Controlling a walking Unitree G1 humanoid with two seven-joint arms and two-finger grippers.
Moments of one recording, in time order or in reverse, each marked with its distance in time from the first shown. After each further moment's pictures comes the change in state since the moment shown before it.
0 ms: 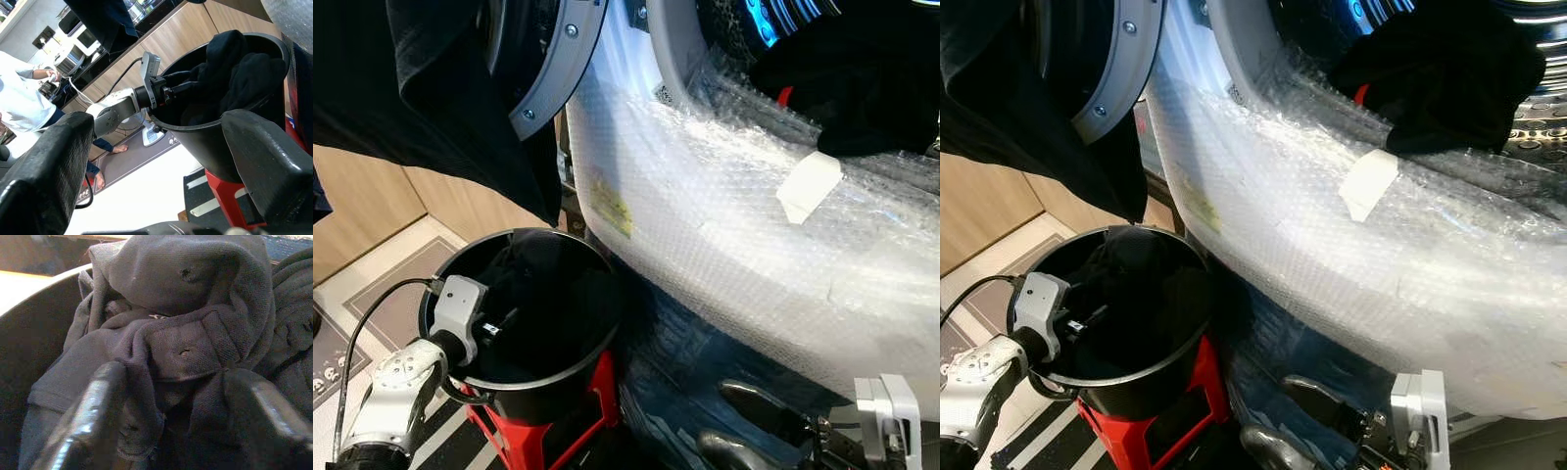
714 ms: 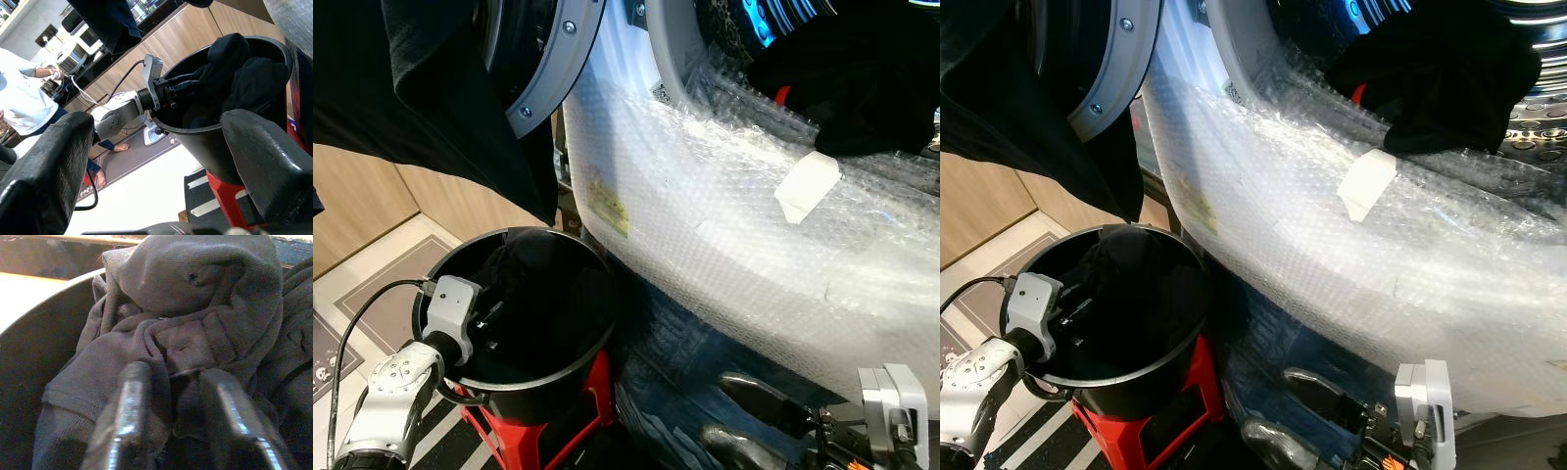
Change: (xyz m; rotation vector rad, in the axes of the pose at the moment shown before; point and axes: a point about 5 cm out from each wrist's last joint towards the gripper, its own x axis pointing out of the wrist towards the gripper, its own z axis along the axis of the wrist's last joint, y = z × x) left arm -0.005 0.002 0.001 0.011 -0.015 0.062; right arm 0.002 0.001 0.007 -0.010 0.003 0.028
